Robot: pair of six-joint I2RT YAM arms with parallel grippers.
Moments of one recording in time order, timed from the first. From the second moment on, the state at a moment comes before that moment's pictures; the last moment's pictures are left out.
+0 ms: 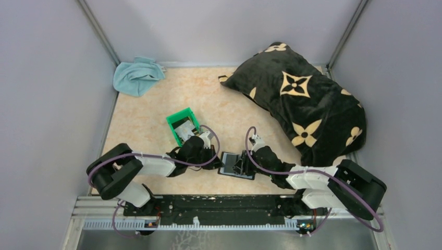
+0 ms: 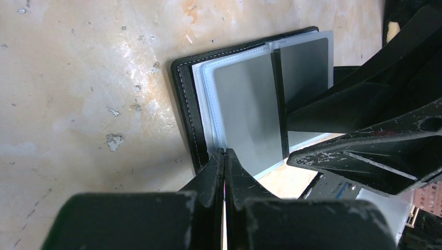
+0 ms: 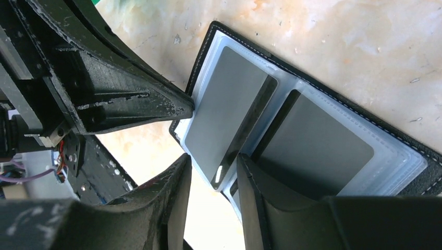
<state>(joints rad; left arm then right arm) -0.86 1.50 0.41 0.47 0.21 -0.76 0.89 1.18 0.21 0.43 -0.06 0.80</state>
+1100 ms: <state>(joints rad) -0.86 1.52 0.41 0.49 0.23 -0.77 0.81 1.14 0.08 0.59 -0.17 0.84</state>
